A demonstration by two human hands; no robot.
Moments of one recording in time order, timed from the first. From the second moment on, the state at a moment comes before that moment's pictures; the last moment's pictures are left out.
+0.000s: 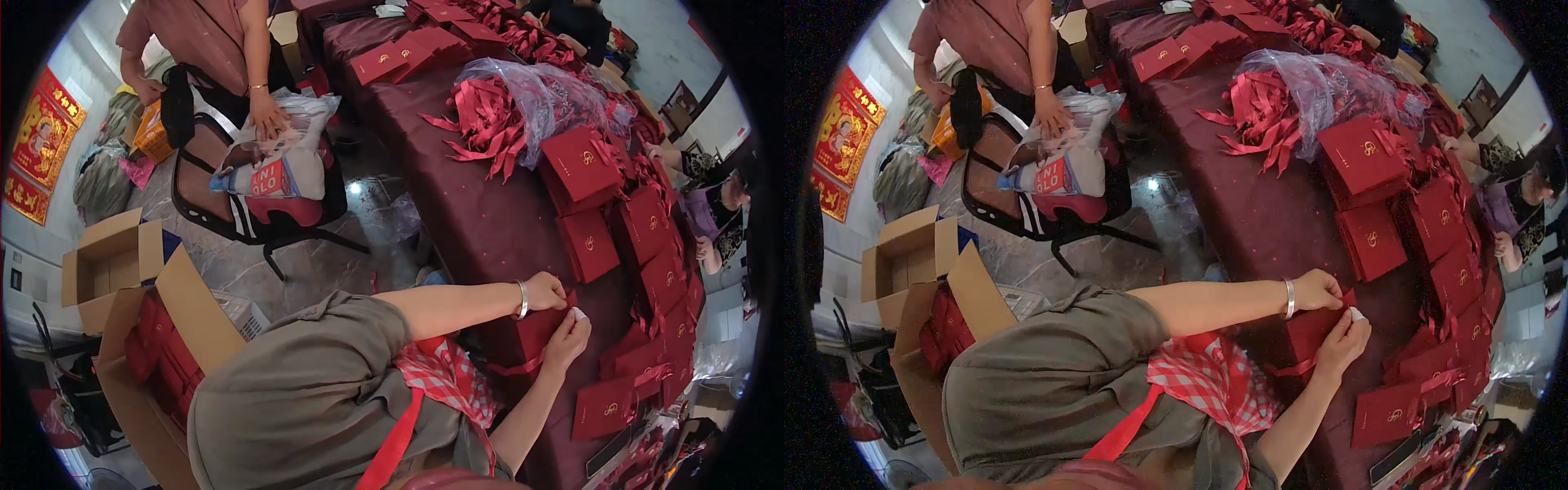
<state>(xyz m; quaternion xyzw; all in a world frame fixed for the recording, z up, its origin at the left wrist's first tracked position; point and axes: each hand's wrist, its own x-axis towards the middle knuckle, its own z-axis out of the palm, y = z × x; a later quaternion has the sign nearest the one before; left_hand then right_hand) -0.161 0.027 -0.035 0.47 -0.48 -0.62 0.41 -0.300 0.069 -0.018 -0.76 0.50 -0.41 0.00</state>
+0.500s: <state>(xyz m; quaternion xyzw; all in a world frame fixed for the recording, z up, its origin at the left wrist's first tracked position) -0.158 0.033 -0.031 0.47 -0.48 -0.61 0.42 -0.301 0.068 -0.021 -0.76 0.51 -0.40 0.00</state>
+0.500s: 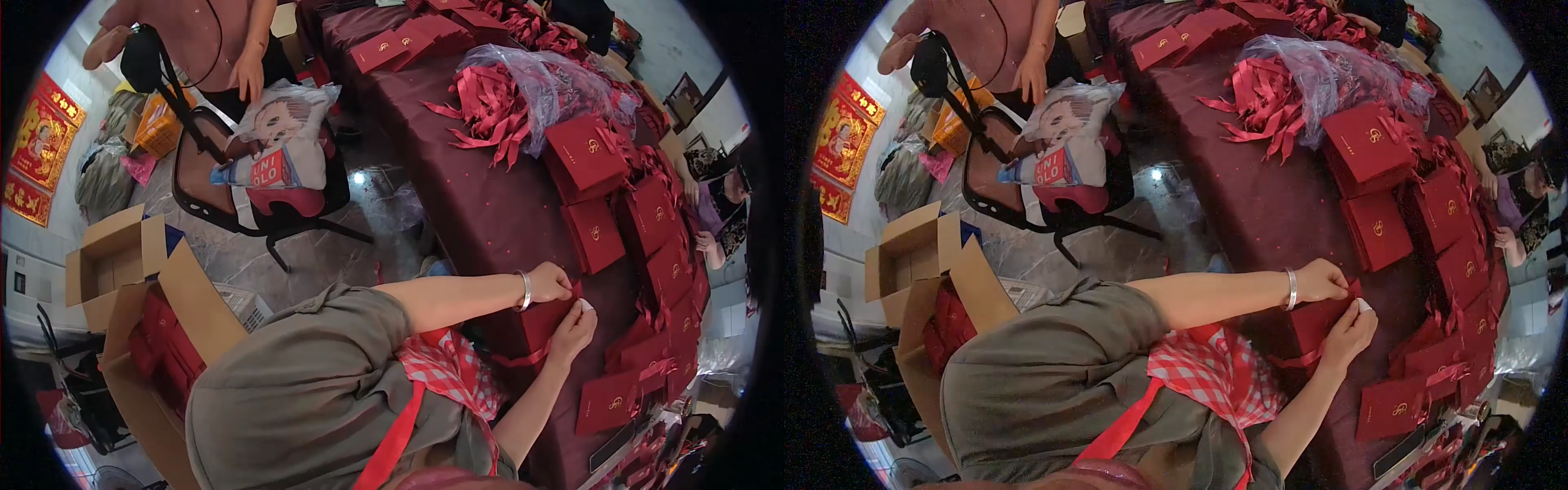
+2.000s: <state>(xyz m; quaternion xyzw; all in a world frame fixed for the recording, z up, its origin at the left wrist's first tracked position) -0.137 0.036 -0.023 0.36 -0.36 -0.77 0.38 -0.298 0.070 -0.018 -0.74 0.54 -0.41 -0.03</state>
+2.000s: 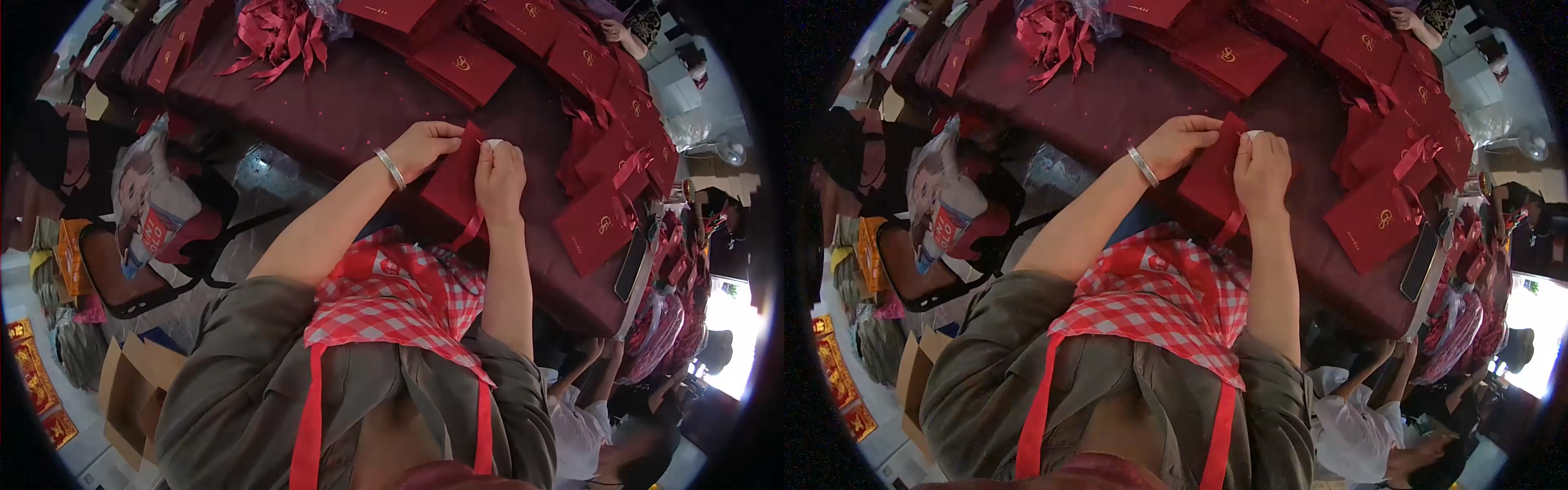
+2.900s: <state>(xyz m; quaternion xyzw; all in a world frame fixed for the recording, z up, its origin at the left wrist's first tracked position) -0.143 0.035 -0.019 0.40 -0.46 -0.69 0.38 -0.267 0.068 0.019 -0.80 0.56 -0.08 -0.18</state>
